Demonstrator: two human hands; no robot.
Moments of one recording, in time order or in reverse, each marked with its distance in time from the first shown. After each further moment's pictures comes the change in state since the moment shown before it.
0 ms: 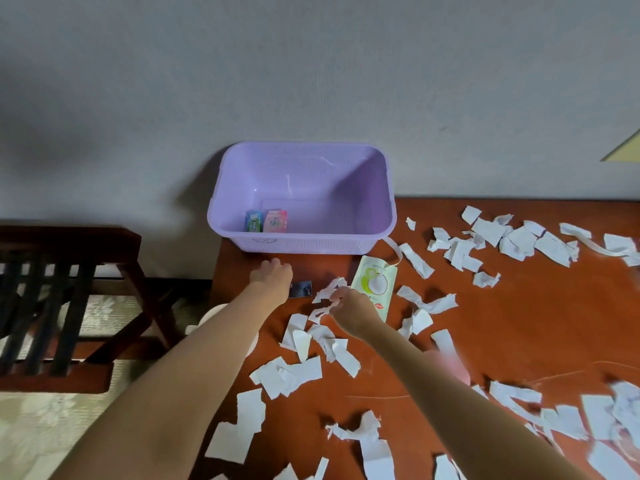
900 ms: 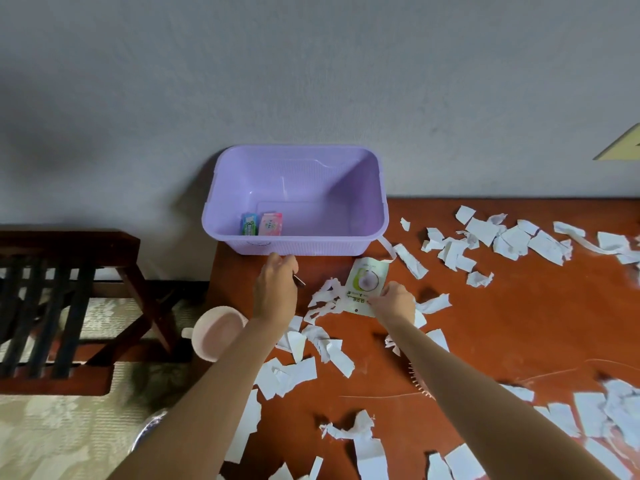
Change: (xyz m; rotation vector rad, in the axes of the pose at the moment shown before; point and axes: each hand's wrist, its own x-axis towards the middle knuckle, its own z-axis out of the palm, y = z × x) left_hand -0.032 0.029 -0.002 -0.515 0.520 -0.109; right_hand 0.020 0.054 -0.026 0.202 0.297 0.430
